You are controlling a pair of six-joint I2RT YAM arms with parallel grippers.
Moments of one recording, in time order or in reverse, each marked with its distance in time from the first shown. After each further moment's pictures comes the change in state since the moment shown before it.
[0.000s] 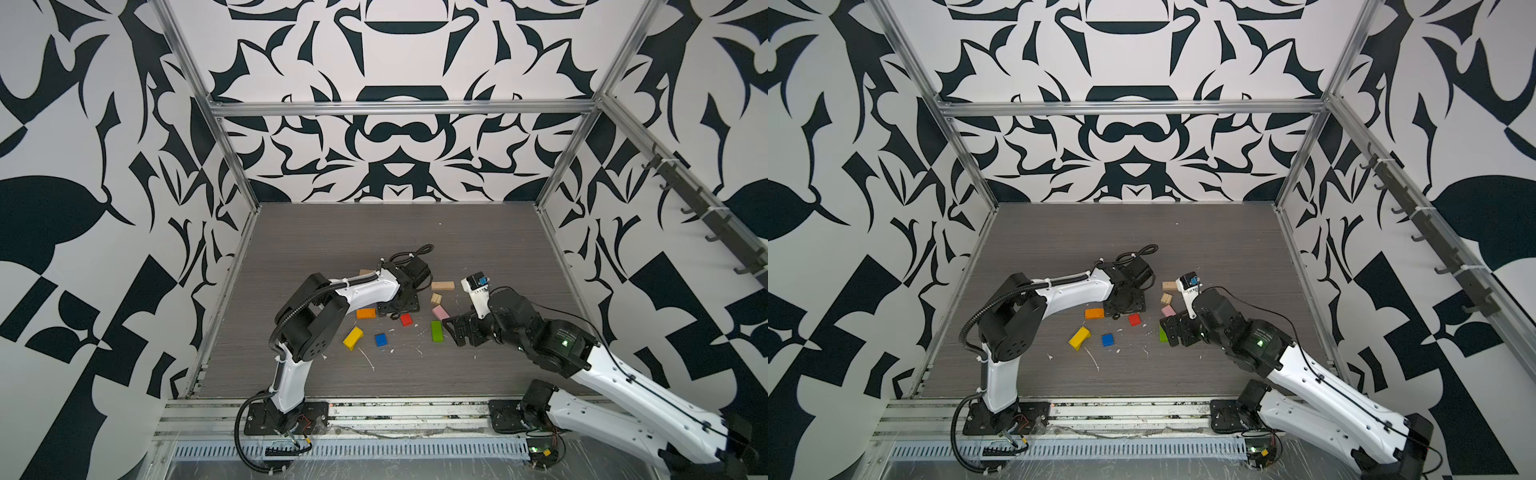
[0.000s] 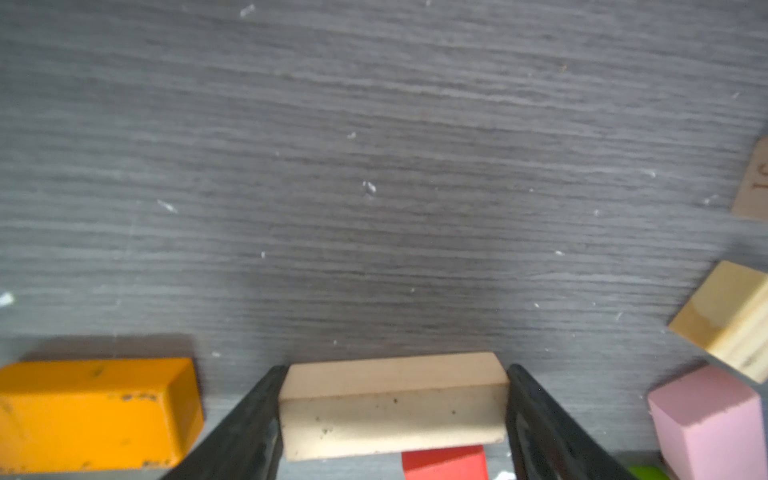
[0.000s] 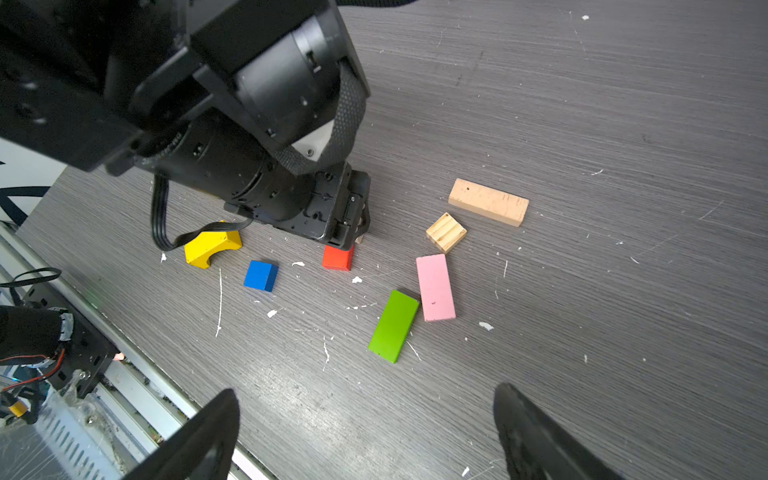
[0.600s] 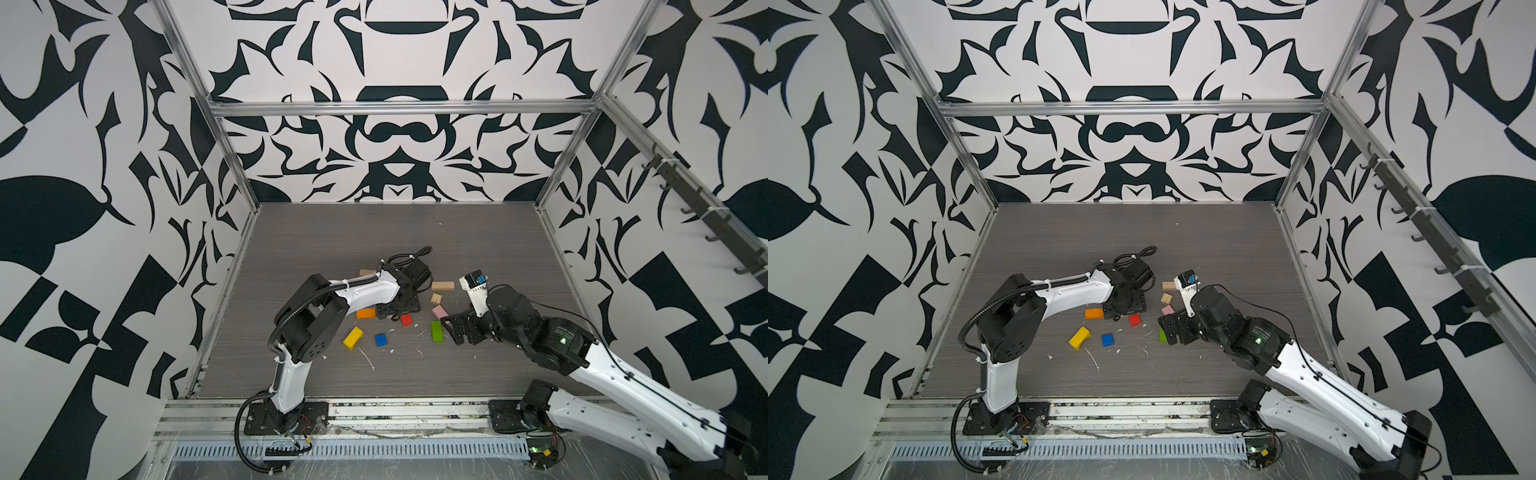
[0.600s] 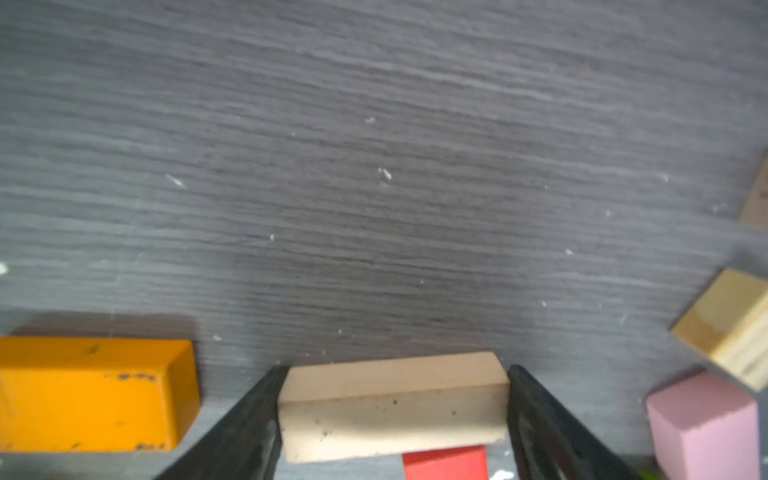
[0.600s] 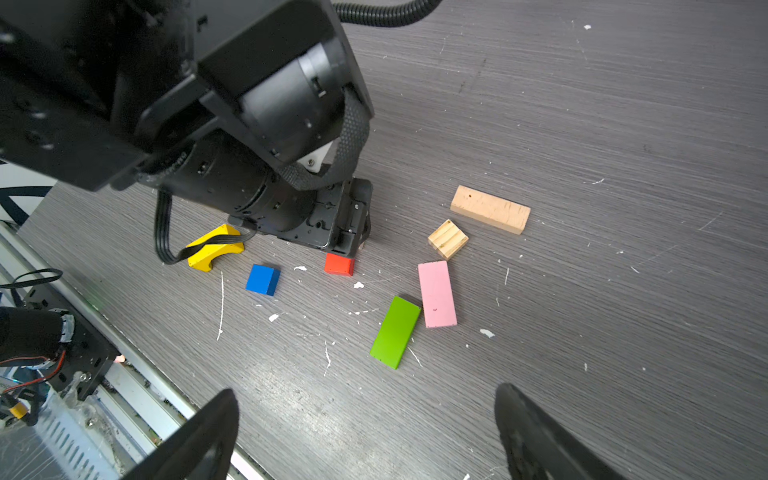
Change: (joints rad) left arm -0.021 -0.001 -0.008 0.001 -0.005 -0.082; right arm 0.000 0.018 0.017 0.006 -0.001 -0.011
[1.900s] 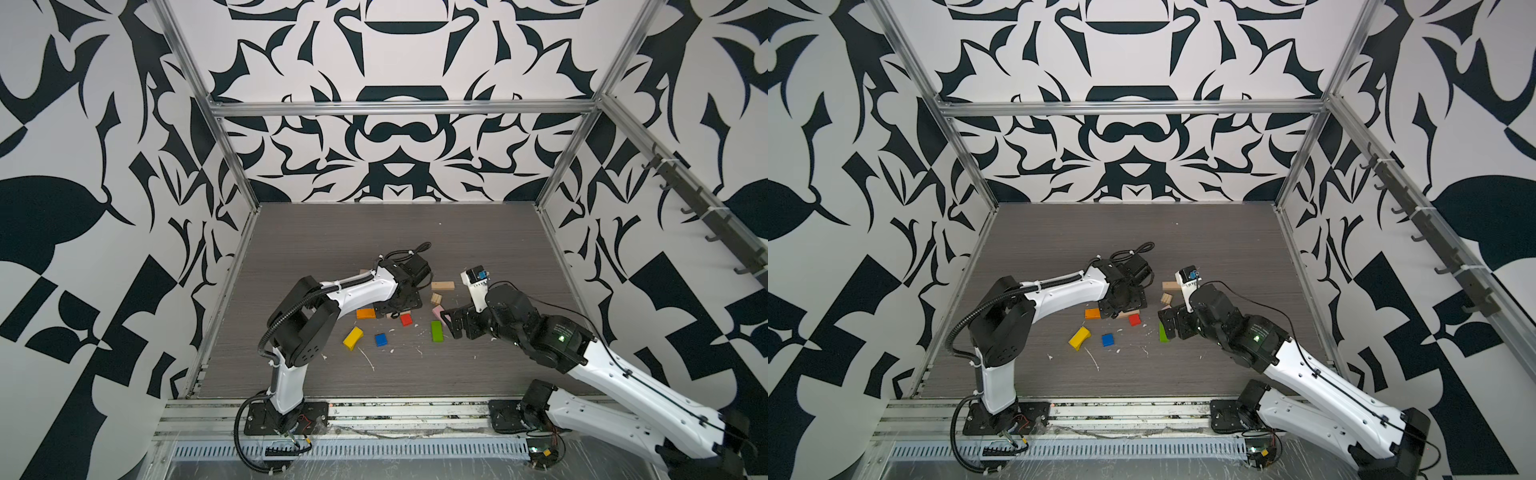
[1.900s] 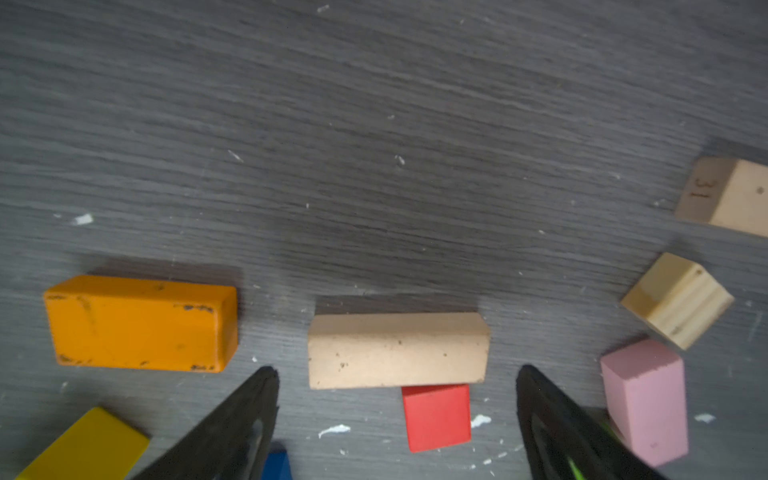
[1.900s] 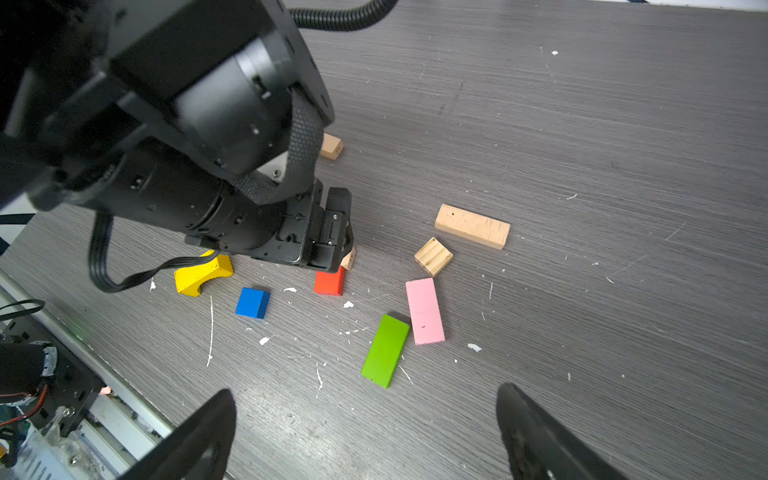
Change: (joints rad) left arm 0.000 -0.055 0.023 -0.075 0.000 -0.060; right arm 0.000 0.021 0.019 0.023 0.056 0.010
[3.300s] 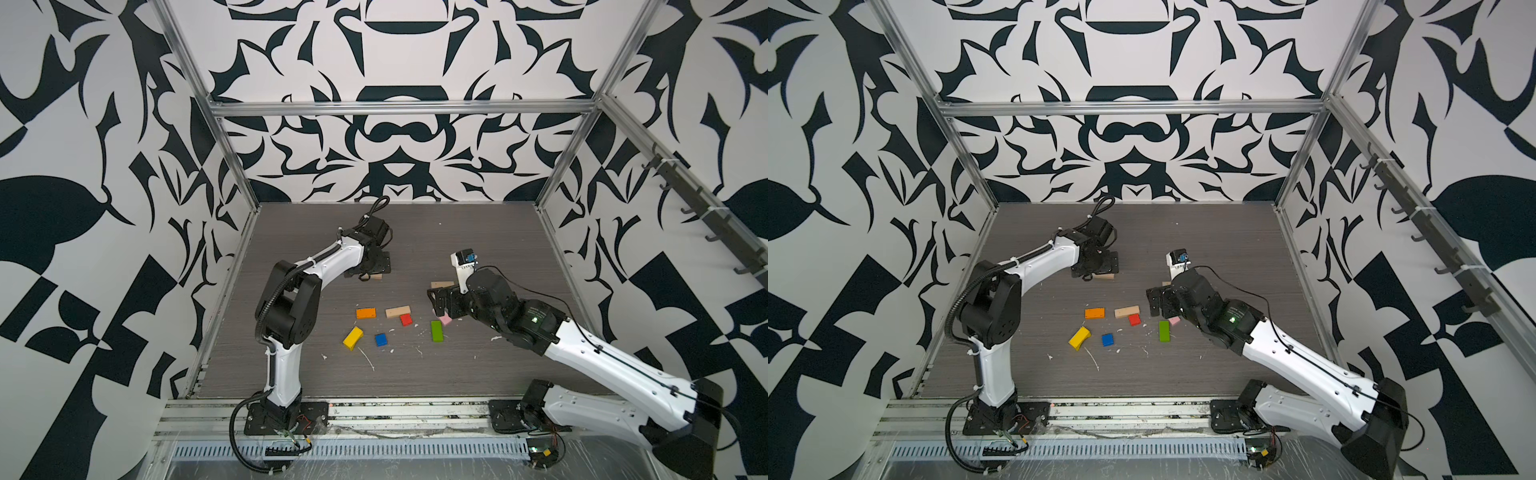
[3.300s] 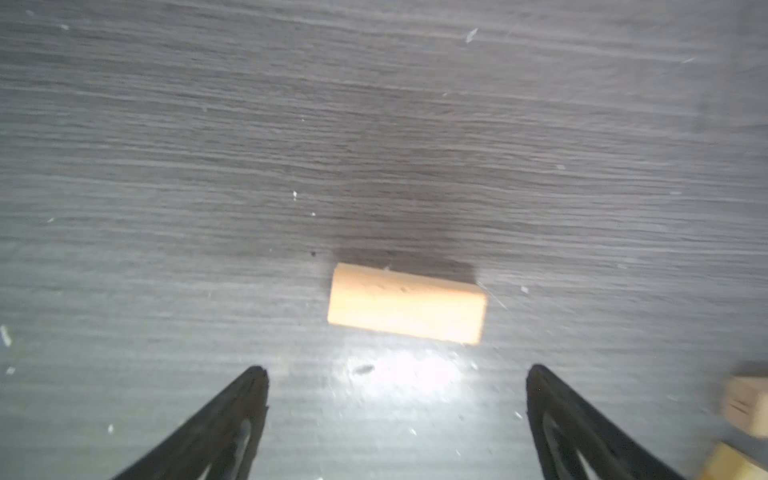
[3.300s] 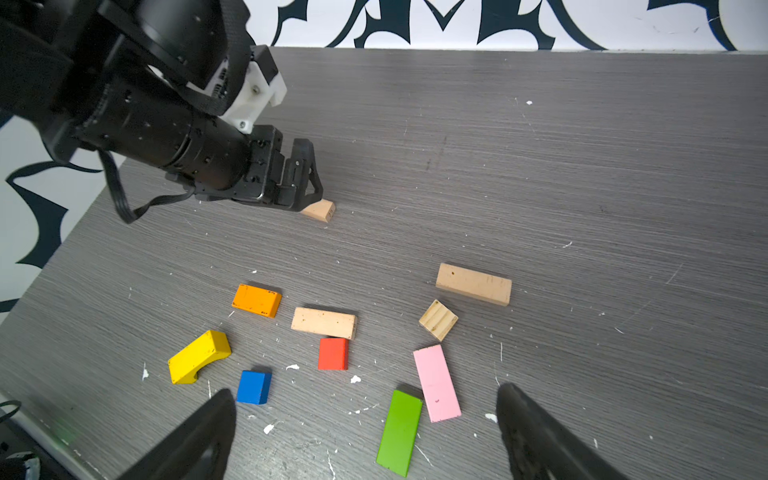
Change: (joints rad) left arm 0.314 0.024 0.121 0.045 -0.018 0.467; right arm 0.000 0.179 0.070 0.167 0.093 0.077
